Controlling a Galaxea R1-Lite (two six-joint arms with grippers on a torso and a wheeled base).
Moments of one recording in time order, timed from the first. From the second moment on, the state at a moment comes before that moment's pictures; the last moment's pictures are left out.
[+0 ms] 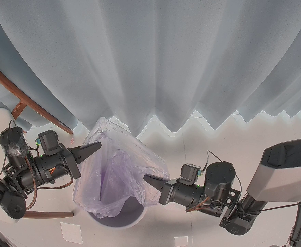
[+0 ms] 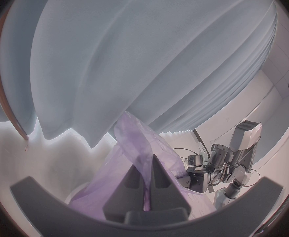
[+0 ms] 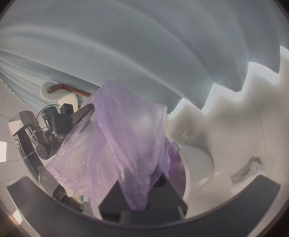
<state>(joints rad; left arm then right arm) -0.27 1.68 -0.31 -1.32 -0.56 -0.31 0.83 2.21 -0.59 -1.48 0.16 0.59</state>
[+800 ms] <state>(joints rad) -0.23 1.81 -0.27 -1.32 -0.55 -0.32 0.77 2.29 -1.03 -1.14 0.17 0.60</state>
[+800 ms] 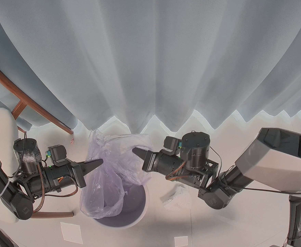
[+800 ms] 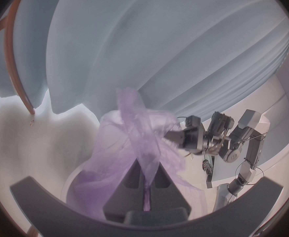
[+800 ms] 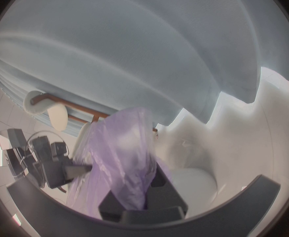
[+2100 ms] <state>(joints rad) -0.15 1.89 -0.27 -1.33 -0.56 -0.24 0.67 2.19 -0.79 -1.34 0.24 0.64</state>
